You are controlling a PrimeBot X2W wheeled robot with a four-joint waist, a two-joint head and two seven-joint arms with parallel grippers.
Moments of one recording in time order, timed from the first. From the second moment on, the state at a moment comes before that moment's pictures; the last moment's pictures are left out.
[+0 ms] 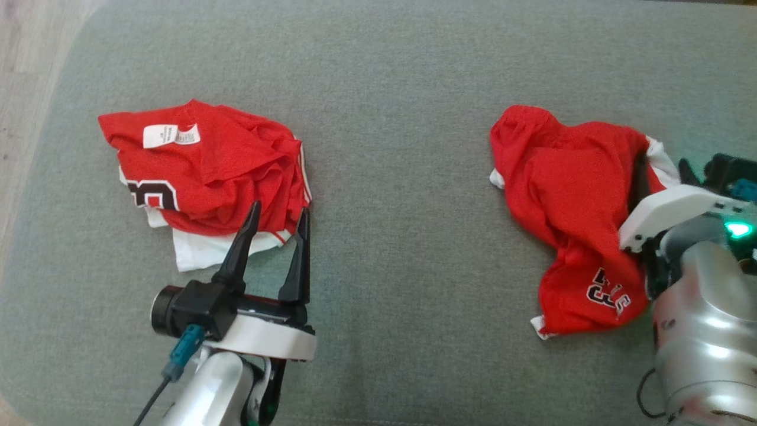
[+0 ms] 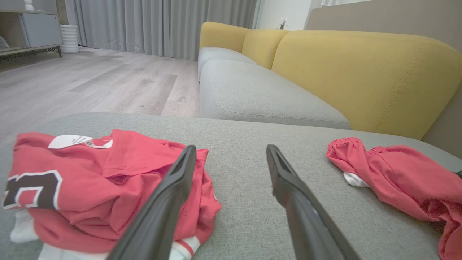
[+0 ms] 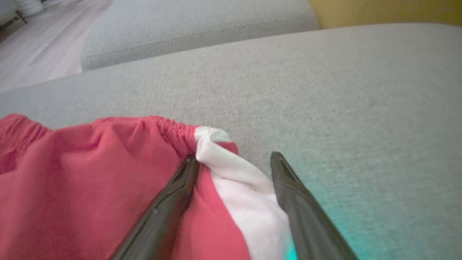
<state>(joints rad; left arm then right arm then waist) -0.22 0.17 -0.48 0.19 -0.41 0.10 -0.25 -0.64 -0.05 -0.43 0.91 -0.15 0.12 -0.06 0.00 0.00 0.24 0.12</state>
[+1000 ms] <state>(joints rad) -0.11 0.09 -0.37 0.22 -0.36 0.02 -0.25 -0.83 -0.08 -0.21 0.65 -0.38 0.12 -0.19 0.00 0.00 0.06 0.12</state>
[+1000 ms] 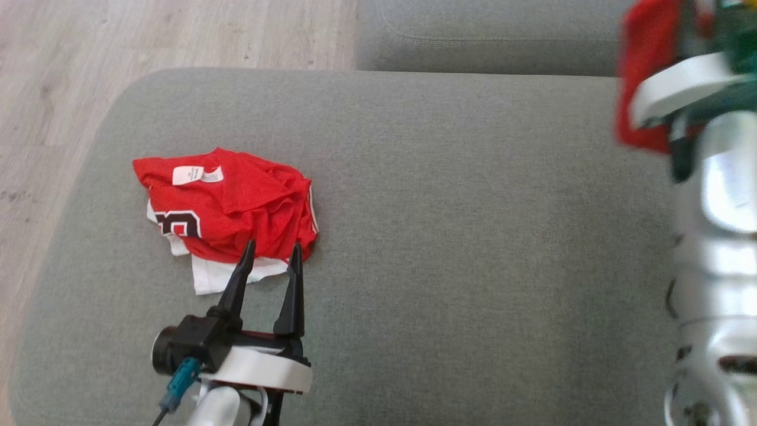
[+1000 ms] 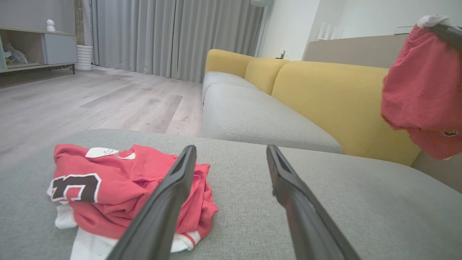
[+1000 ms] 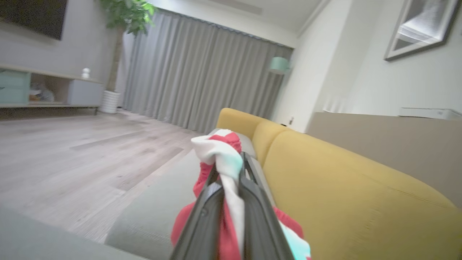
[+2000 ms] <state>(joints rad) -0.14 0.08 -0.38 0.25 -0.34 -0.01 -0.25 -0.42 -0.07 0.42 0.57 0.05 0.12 -0.22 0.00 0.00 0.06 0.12</state>
